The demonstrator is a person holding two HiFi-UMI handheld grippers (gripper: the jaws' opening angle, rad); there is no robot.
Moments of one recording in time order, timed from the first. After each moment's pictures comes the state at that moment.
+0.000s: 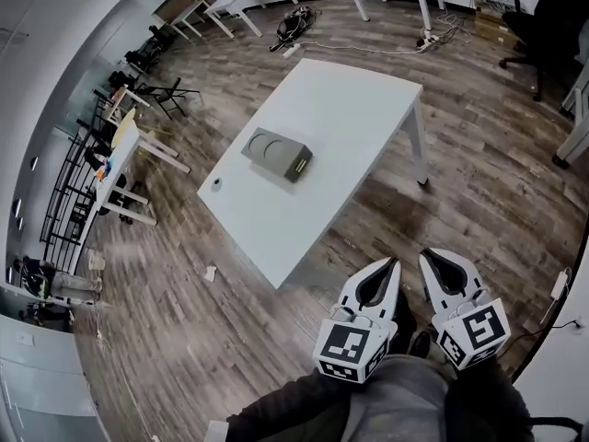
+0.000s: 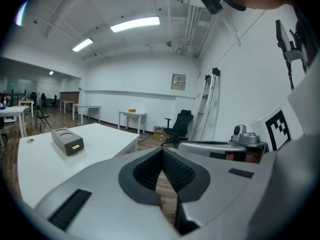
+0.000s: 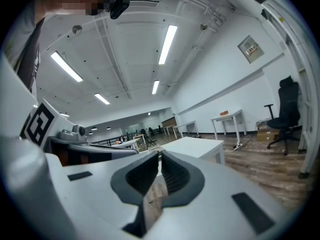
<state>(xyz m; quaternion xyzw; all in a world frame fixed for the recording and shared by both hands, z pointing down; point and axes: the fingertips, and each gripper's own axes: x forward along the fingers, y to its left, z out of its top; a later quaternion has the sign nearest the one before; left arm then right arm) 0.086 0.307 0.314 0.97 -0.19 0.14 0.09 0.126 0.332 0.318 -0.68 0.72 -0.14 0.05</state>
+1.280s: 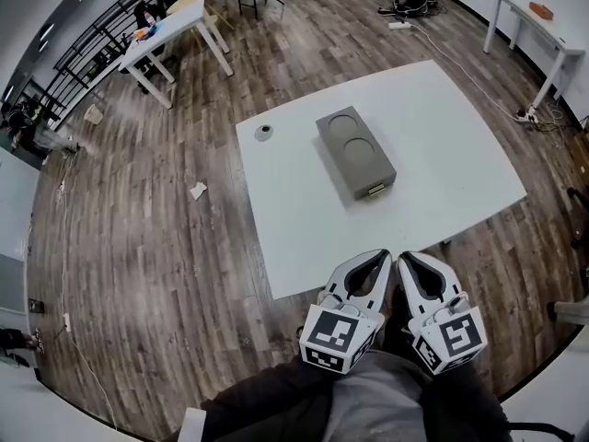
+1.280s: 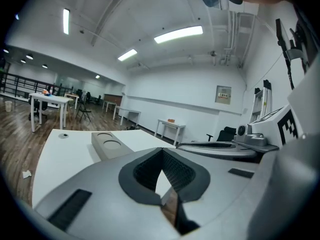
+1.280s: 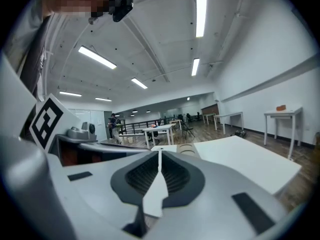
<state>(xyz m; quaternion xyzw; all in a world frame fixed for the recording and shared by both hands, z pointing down) 0.026 0.060 0.324 0.90 -0.40 0.06 0.16 0.051 0.073 0.320 -0.48 0.87 -0.12 -0.05</state>
